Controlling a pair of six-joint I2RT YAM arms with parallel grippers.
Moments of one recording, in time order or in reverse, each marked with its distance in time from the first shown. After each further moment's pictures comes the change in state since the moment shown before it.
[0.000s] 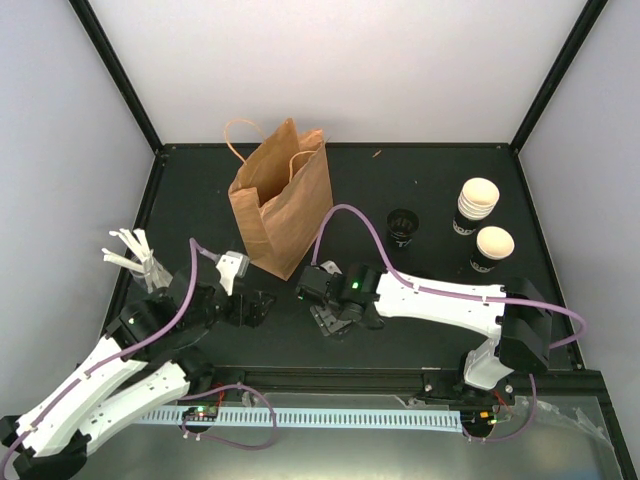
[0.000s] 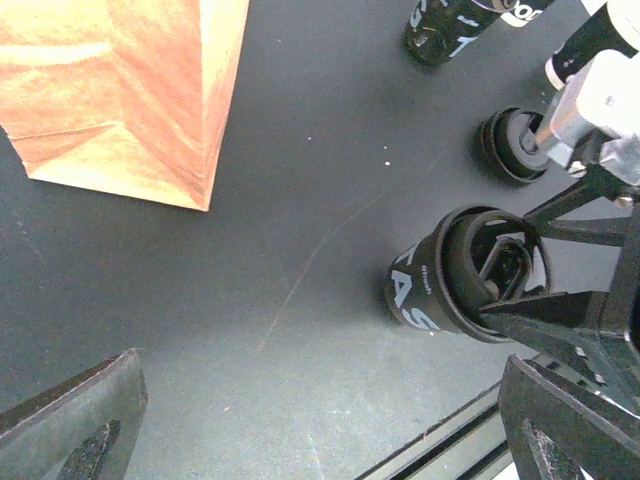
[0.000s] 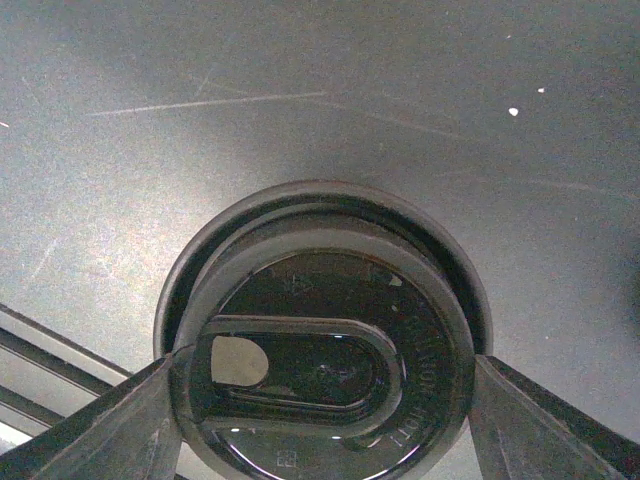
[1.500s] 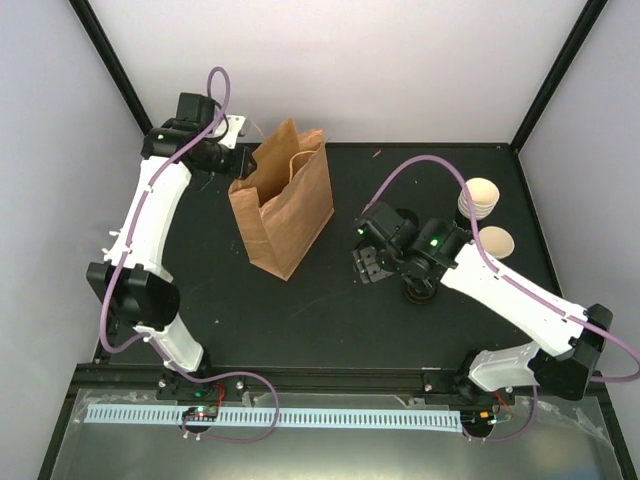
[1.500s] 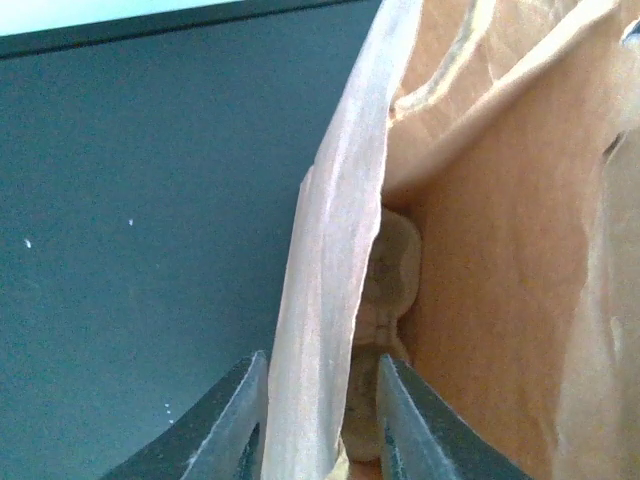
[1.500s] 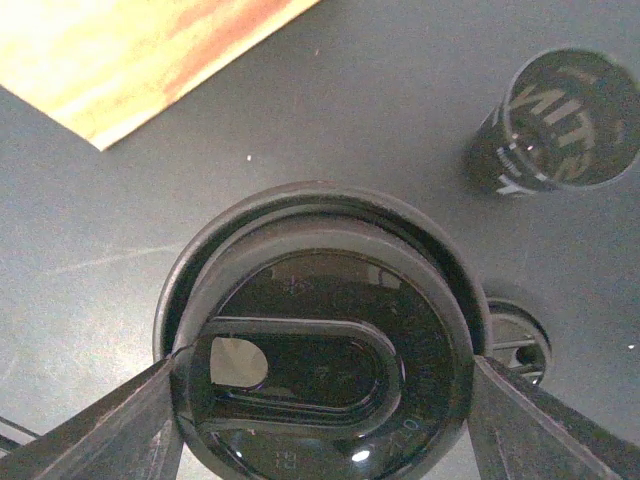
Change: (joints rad) left arm 0.608 1.122 1.117 -0.172 0.257 0.519; right arm -0.308 -0.249 0.082 -0.088 0.040 -0.226
